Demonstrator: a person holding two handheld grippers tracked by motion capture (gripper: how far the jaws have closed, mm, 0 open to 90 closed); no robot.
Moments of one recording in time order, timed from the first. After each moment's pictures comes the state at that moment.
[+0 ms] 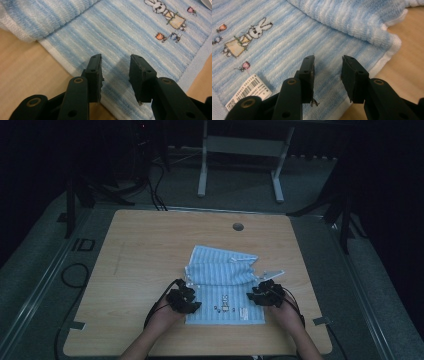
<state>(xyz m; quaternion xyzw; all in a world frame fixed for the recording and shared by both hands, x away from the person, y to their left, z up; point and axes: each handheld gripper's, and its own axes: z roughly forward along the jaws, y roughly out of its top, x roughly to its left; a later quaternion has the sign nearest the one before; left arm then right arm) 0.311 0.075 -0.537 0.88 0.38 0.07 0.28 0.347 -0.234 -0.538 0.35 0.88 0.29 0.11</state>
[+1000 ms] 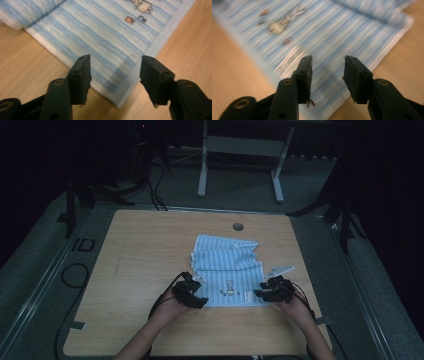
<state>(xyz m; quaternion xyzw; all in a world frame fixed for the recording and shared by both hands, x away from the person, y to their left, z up) 0.318 0.062 -0.521 0.89 0.34 0.08 0.29 0.349 -0.260 -0.521 0.33 0.89 0.30 0.11</state>
